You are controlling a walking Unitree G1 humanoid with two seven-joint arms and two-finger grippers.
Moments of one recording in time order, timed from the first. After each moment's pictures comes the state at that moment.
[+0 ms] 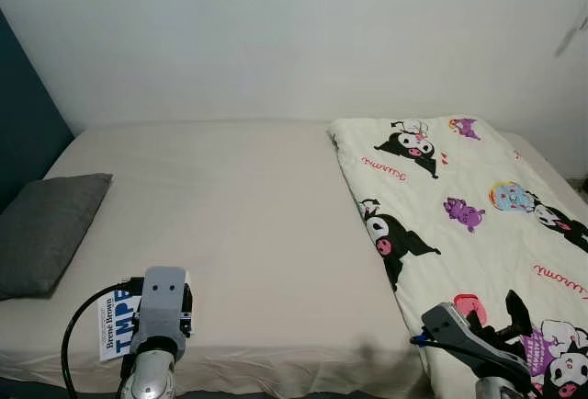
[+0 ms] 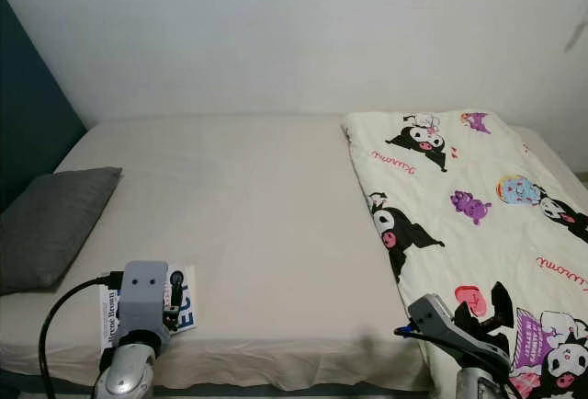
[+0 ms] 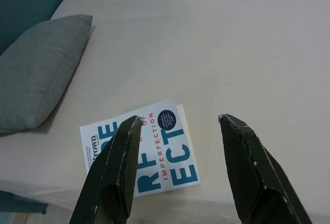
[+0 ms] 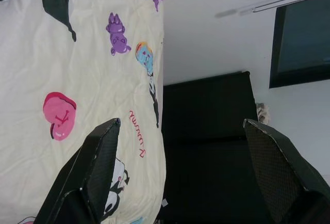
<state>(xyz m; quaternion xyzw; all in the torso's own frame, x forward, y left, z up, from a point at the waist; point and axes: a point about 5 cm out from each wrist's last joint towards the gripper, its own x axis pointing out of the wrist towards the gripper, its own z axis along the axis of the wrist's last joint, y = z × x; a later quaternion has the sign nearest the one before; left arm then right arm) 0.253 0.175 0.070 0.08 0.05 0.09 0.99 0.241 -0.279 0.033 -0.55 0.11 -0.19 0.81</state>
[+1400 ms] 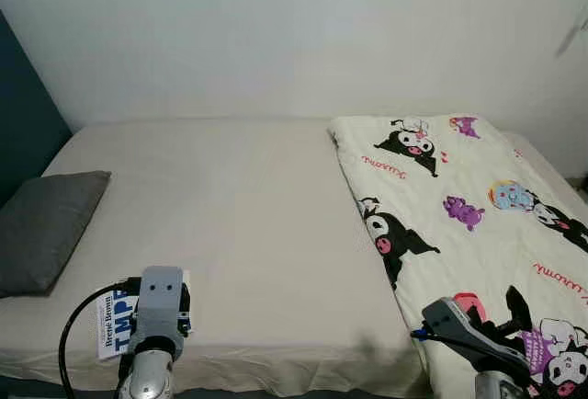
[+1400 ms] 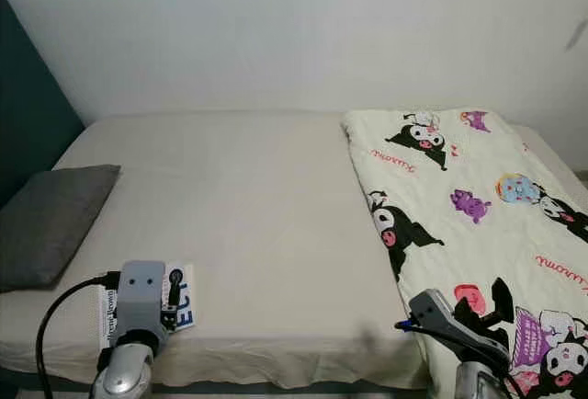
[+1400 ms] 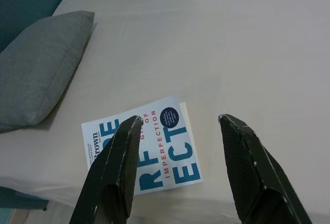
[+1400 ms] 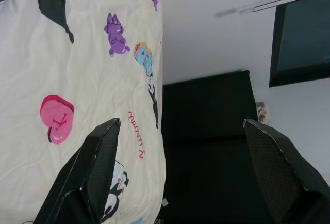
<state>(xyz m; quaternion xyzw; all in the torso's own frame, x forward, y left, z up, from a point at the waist) 0.253 0.177 0.070 0.08 0.05 0.10 0.99 0.247 -0.280 0.036 -0.54 0.11 -0.19 0.81</state>
